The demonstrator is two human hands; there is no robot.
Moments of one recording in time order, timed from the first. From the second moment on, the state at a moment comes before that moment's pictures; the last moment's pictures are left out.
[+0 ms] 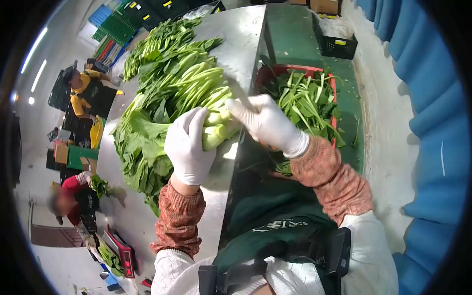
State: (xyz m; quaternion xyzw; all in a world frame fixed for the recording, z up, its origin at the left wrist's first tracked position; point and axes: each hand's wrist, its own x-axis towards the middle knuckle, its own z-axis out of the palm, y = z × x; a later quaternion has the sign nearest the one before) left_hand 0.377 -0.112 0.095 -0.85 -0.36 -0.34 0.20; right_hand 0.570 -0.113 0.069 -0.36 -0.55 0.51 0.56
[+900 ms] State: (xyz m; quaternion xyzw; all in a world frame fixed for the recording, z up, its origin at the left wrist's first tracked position) left_hand 0.291 -0.111 0.131 -0.34 -0.16 -0.62 -0.69; right_hand 0.611 -0.078 0.012 -0.51 -0.49 0.45 0.55
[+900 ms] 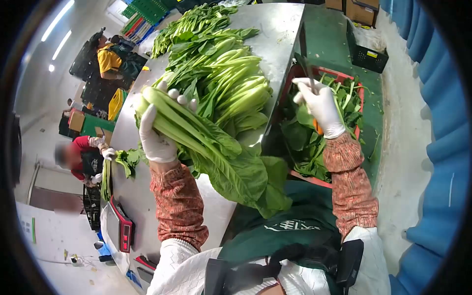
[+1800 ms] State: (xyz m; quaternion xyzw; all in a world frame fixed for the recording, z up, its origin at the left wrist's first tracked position) left_hand 0.317 -0.150 0.127 -0.68 -0.45 -0.44 -0.38; right_hand 0.546 -0.134 0.113 -0.38 -0.77 0.13 0.48
